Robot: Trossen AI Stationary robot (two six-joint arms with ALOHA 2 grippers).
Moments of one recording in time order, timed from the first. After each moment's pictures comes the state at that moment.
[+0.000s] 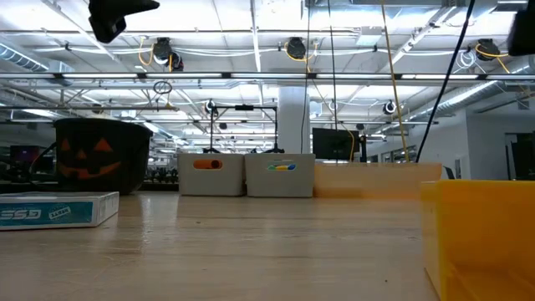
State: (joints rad) left arm -0.35 0.72 0.62 -0.08 -0.31 -0.61; right arm 0.66 1.79 1.37 -0.79 -0.08 1.24
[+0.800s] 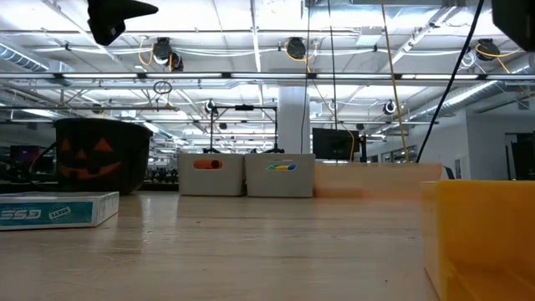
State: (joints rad) left arm -0.35 0.72 0.62 -0.11 -0.32 -0.60; right arm 0.75 1.81 1.20 -0.55 -0.14 1.49
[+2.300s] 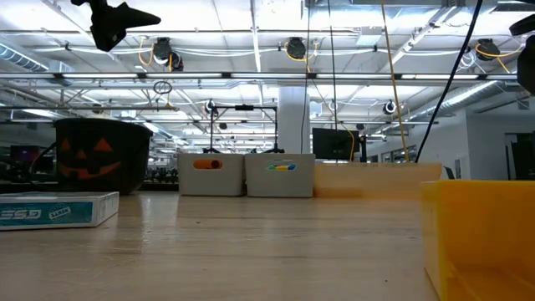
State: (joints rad) left arm -0.30 0.72 0.62 -0.14 -0.31 -0.61; right arm 0.75 1.89 1.20 -0.66 -0.24 1.50
